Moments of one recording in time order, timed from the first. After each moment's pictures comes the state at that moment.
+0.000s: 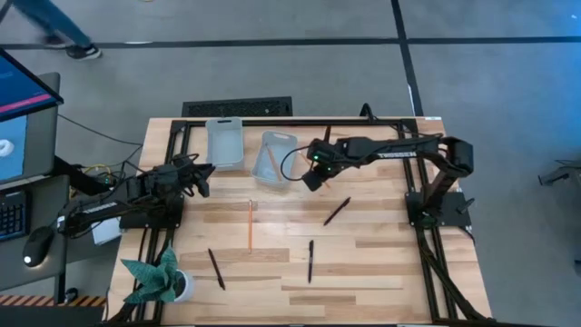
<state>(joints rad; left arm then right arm) 0.30 0.07 0.16 -0.48 -0.38 -0.40 -0.23 1.70 1.20 -0.65 0.05 0.58</state>
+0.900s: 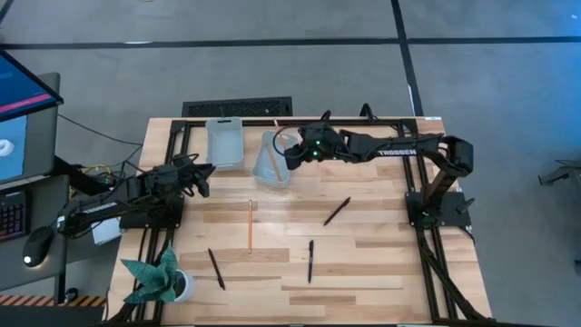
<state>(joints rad) 0.30 0.07 0.16 -0.48 -0.38 -0.40 -0.26 1.71 1.20 -0.07 0.03 0.67</state>
